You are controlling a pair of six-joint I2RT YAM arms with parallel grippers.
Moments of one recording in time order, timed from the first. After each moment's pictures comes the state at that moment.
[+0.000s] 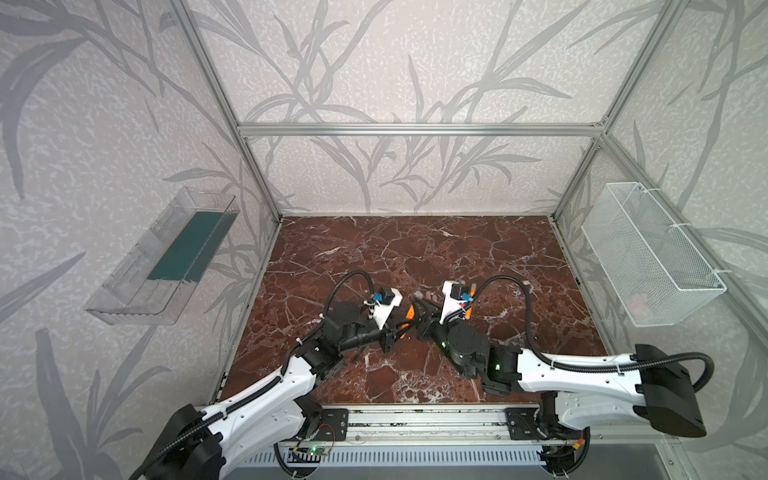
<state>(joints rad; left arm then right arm) -0.64 0.91 0.40 0.33 0.42 -0.22 1.29 1.24 0.67 0.40 0.69 0.74</state>
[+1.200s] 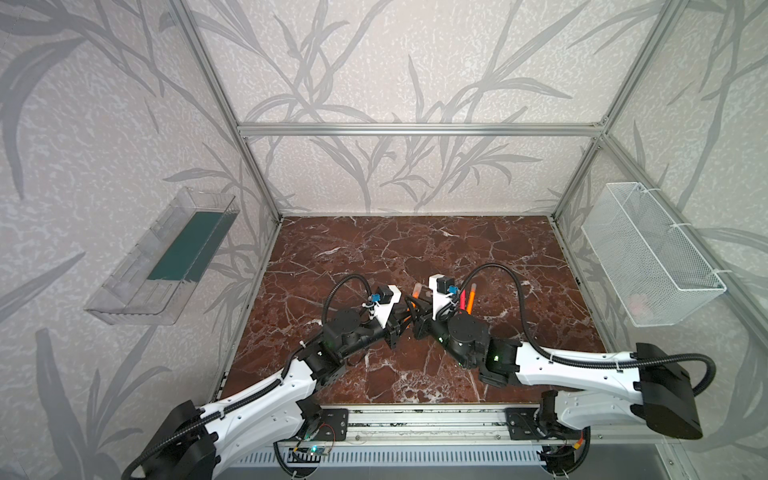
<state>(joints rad) -0.77 0.90 0.38 0.44 0.27 -0.18 1.20 1.28 0.74 0.42 0.52 0.51</state>
